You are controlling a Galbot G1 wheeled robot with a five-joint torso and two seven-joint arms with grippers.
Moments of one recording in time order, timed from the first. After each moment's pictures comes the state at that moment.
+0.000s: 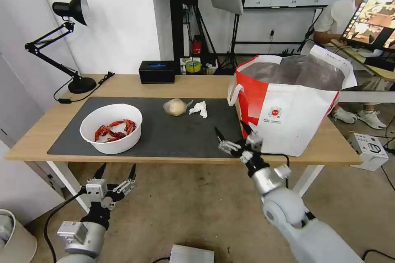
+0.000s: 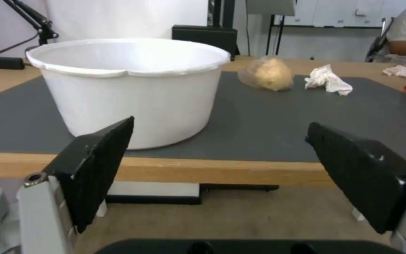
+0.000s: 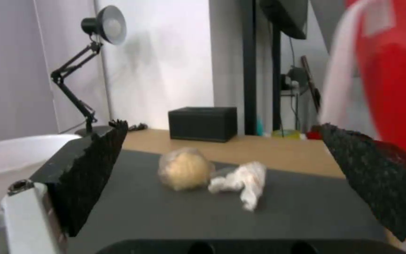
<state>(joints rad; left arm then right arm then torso) 1.76 -1.31 -0.66 -2.20 -0.31 -0.04 0.00 -1.01 1.06 0.05 1.86 0.53 0.16 0.07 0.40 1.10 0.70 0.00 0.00</state>
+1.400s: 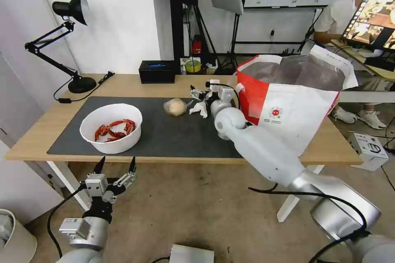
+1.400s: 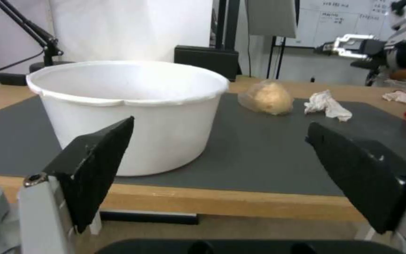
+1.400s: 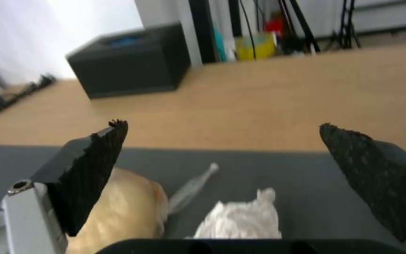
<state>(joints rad) 1.71 -1.37 -0.65 -2.19 -0.29 -0.06 0.02 -0.21 1.33 -0.37 1.15 1.03 -0.19 0.42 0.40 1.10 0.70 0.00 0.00</state>
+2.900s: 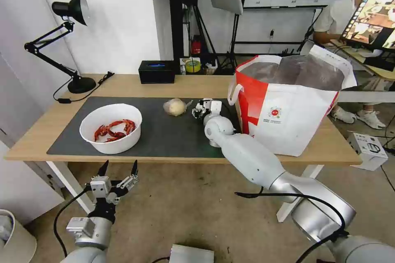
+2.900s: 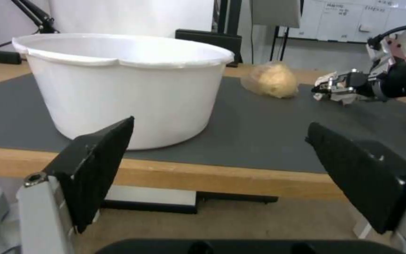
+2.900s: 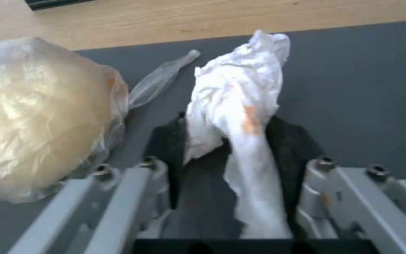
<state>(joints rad) 1.68 -1.39 -0.63 -2.12 -0.28 -0.07 0.02 -0.26 1.42 -0.35 1.01 1.01 -0.28 0.45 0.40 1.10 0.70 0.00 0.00</state>
